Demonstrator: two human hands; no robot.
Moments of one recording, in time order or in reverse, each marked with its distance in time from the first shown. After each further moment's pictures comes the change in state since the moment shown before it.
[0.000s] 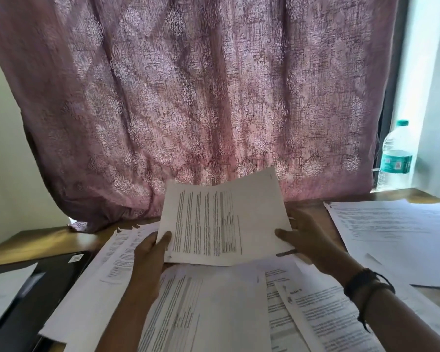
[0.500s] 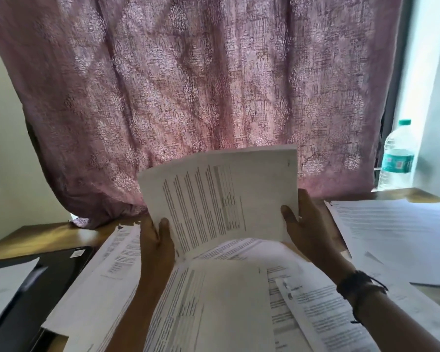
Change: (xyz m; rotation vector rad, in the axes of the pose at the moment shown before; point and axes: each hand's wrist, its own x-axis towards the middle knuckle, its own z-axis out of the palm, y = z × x) left_hand 0.003 -0.001 0.007 0.327 0.207 0.475; right_hand 0.003 -0.005 0.009 -0.375 0.306 -0.428
